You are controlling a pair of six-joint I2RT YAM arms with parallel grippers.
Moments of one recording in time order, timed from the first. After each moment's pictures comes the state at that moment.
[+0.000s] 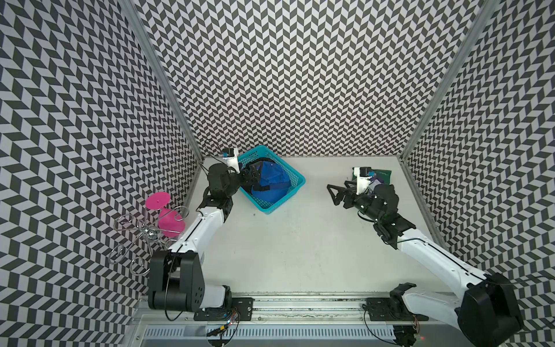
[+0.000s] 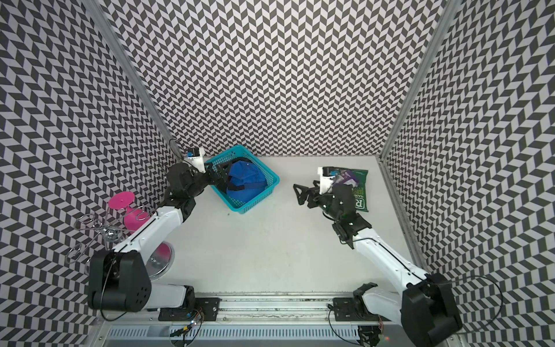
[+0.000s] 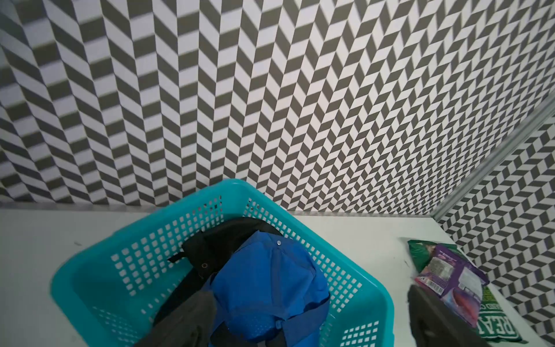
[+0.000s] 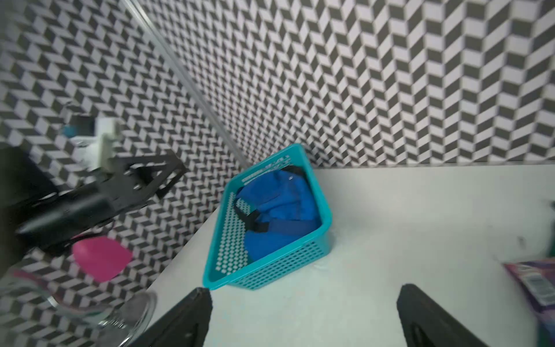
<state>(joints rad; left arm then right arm) -0.07 1.47 1.02 0.21 0.32 -0.33 0.46 1.19 0.76 0.25 -0.23 0.39</state>
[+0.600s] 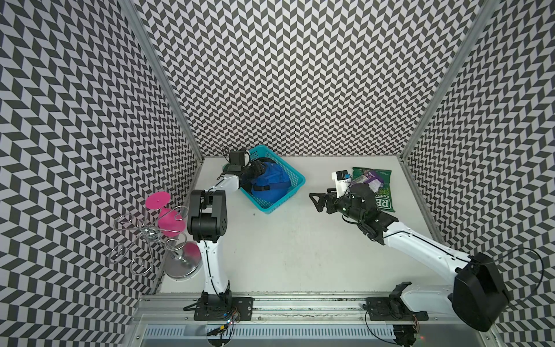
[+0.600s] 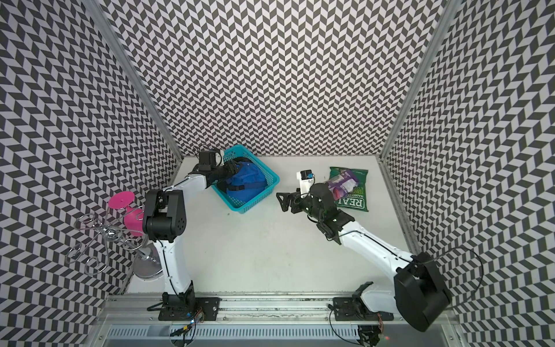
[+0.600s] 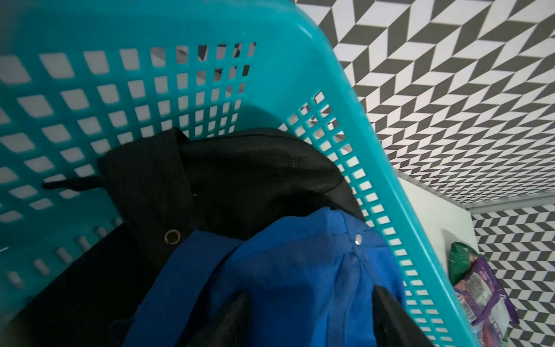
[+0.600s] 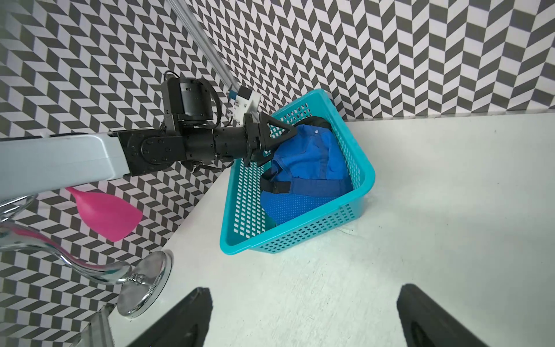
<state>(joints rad) -0.06 2.12 1.54 -0.07 0.40 -0.53 0.59 1.30 0.85 0.14 -0.15 0.41</state>
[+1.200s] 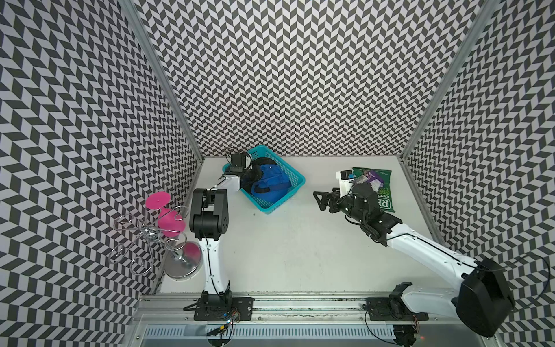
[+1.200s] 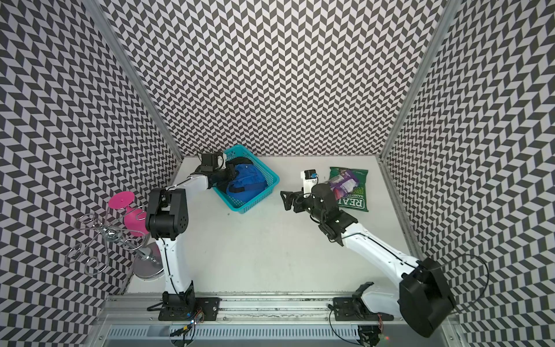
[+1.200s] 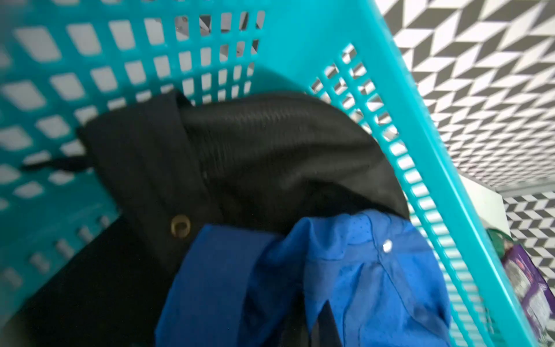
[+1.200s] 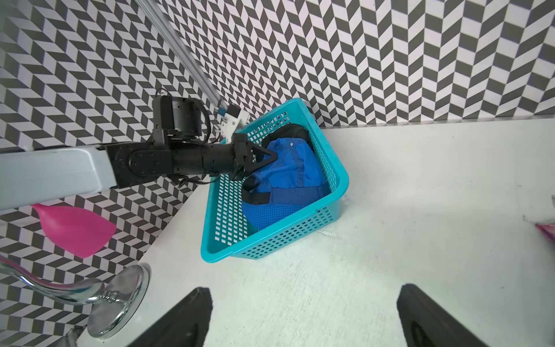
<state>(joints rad) -0.06 2.08 1.48 -0.08 0.39 -0.44 0.59 1.24 0.84 0.08 -0.04 0.40</state>
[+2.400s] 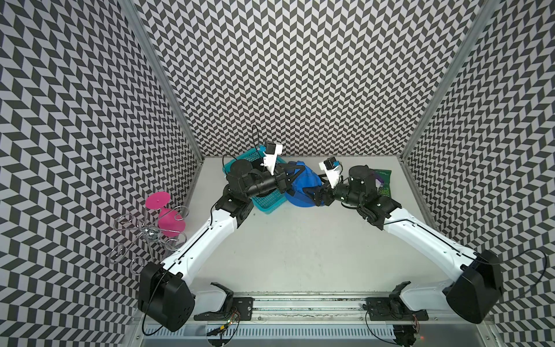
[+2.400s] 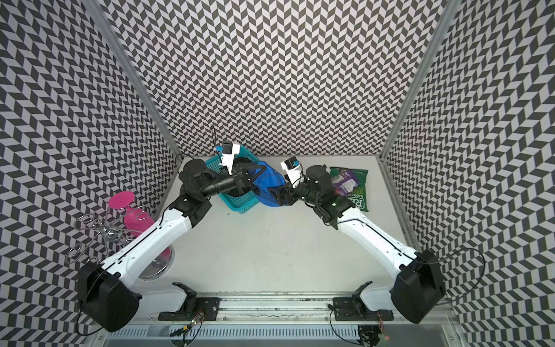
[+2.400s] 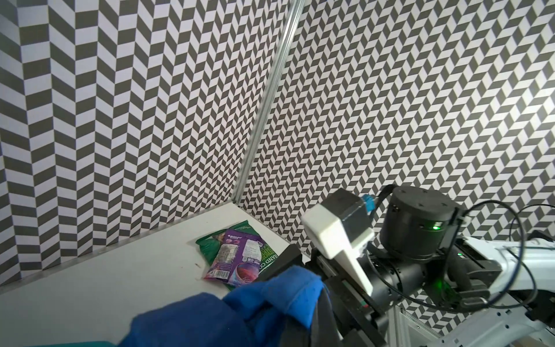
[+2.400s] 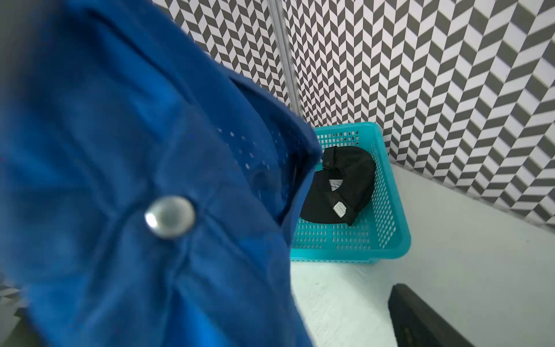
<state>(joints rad) -0.44 1.28 1.10 0.29 0.73 -0.45 0.59 1.36 1.11 -0.07 -0.34 0.09</state>
